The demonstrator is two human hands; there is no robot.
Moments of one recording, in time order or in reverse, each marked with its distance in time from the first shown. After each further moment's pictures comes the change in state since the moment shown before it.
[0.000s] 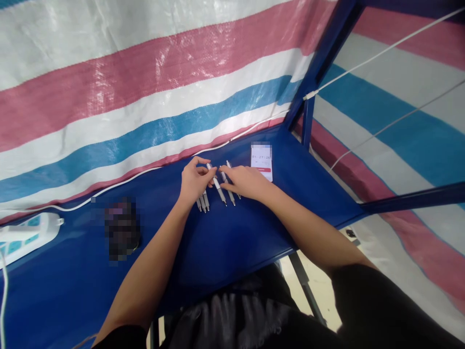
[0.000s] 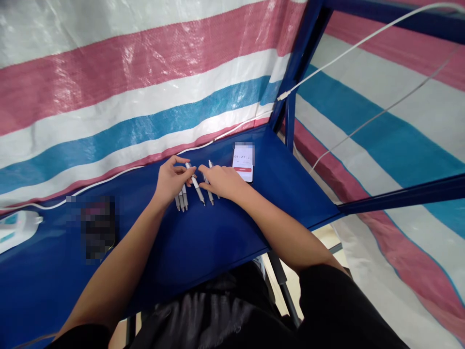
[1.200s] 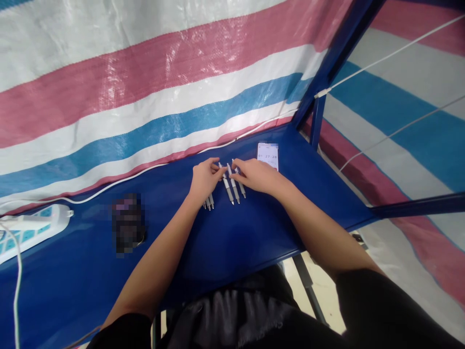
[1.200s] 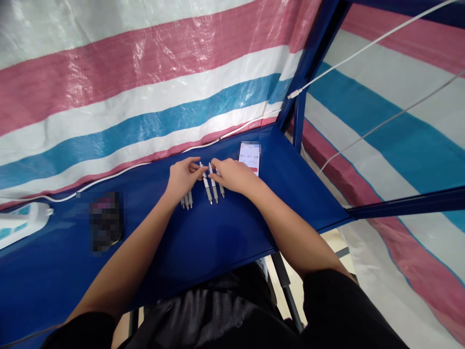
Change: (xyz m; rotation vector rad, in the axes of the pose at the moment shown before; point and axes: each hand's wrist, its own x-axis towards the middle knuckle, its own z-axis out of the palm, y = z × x) left_hand 0.006 -0.007 0.009 0.365 0.004 0.097; right_hand 0.000 0.017 -0.007 0.110 0.011 0.032
